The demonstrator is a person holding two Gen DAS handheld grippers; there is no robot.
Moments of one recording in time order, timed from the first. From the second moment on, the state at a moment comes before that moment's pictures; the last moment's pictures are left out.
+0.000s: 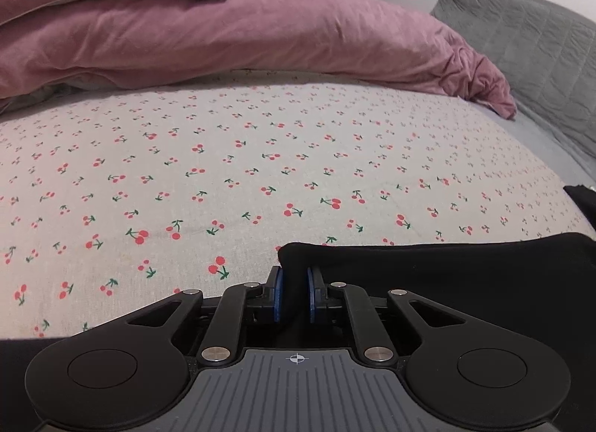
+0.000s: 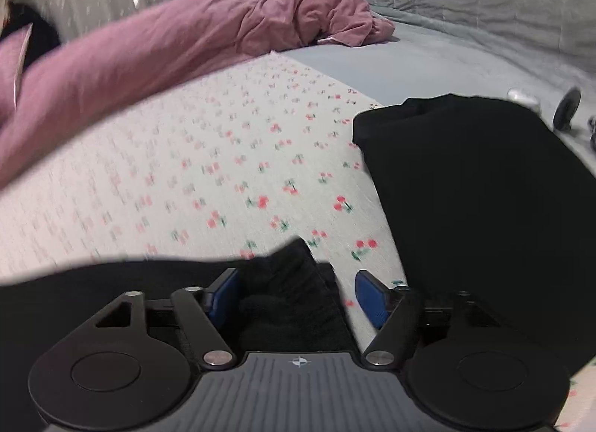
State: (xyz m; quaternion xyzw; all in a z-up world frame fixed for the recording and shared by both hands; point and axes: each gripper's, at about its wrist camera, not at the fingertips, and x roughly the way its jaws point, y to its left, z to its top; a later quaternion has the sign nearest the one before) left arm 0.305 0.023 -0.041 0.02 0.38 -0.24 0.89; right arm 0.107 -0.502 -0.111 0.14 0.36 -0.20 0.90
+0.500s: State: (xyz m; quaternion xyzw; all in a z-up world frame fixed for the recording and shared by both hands) left arm 0.296 0.025 -0.018 -0.02 0.30 -0.19 0.94; right arm 0.103 -0.521 -0.095 0.19 0.28 -0.20 0.92
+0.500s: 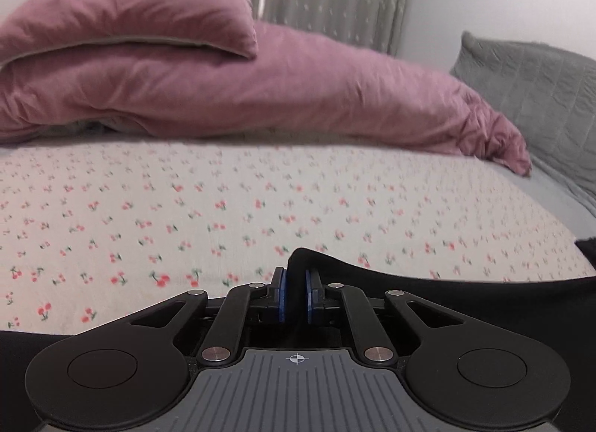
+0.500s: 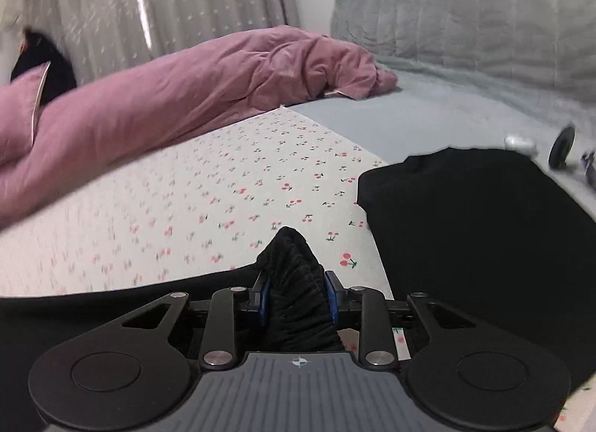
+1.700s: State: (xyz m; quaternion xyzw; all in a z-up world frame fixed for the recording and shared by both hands) left arm 0.157 0.006 -0.050 0.11 0.32 -0.35 0.87; right arm 0.090 -0.424 -0.120 0.03 0.32 -0.03 0.95
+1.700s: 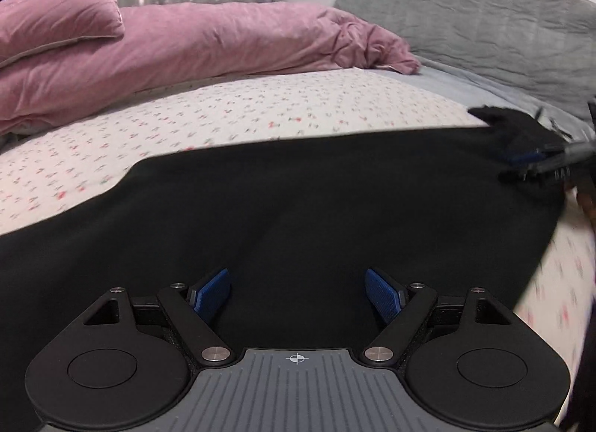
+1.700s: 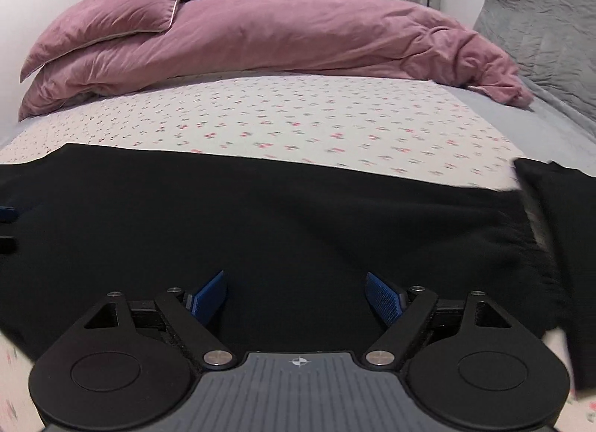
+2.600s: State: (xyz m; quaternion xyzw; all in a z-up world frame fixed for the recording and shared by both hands) left arm 0.142 0.032 -0.024 -0.01 0.38 -0.24 0.89; right arm 0.028 -0.502 -0.100 0.30 0.30 -0.14 0.89
